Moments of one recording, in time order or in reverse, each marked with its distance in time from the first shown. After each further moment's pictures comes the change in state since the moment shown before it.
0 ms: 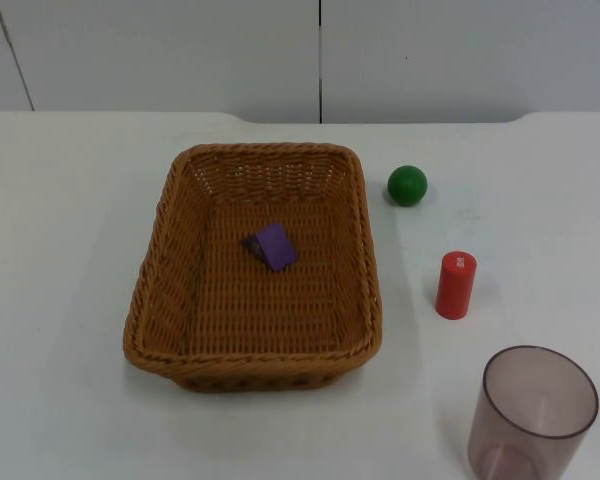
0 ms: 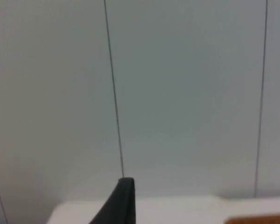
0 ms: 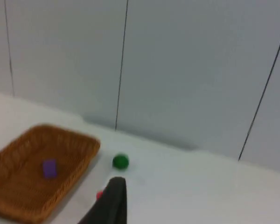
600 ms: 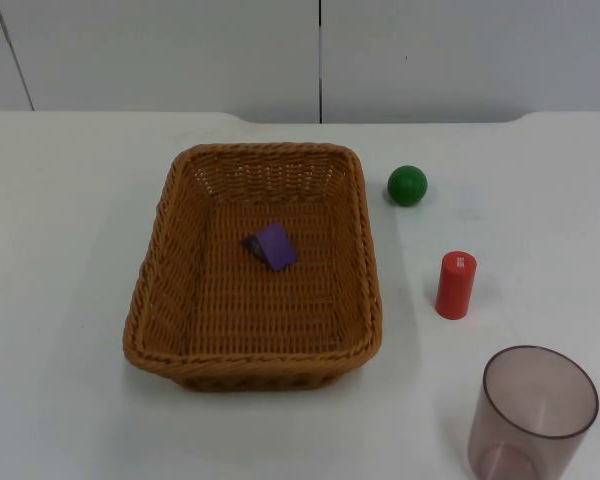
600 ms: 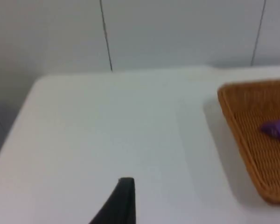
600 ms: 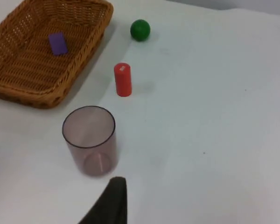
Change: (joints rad) right arm 0.000 0.002 0.248 -0.027 0.131 0.084; left arm -0.019 0.002 0.206 0.015 0.212 0.000
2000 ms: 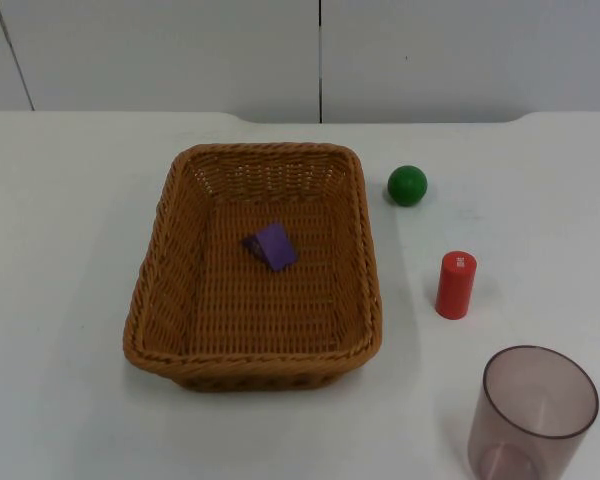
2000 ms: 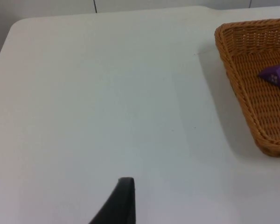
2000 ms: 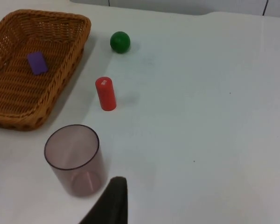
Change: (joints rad) right arm 0.000 0.002 0.041 -0.048 -0.079 0.091; left arm -0.050 0.002 0.083 0.036 0.044 -0.042
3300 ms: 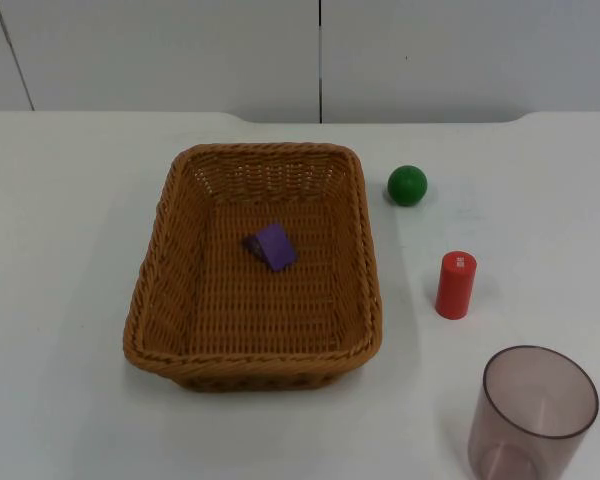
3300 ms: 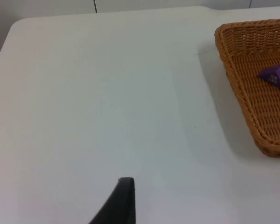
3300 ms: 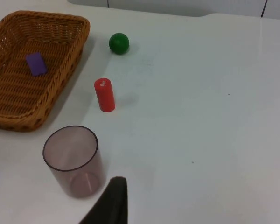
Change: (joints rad) right arm 0.000 0.000 0.000 -0.003 -0.002 0.000; left arm 0.000 0.000 0.000 0.000 0.000 -0.002
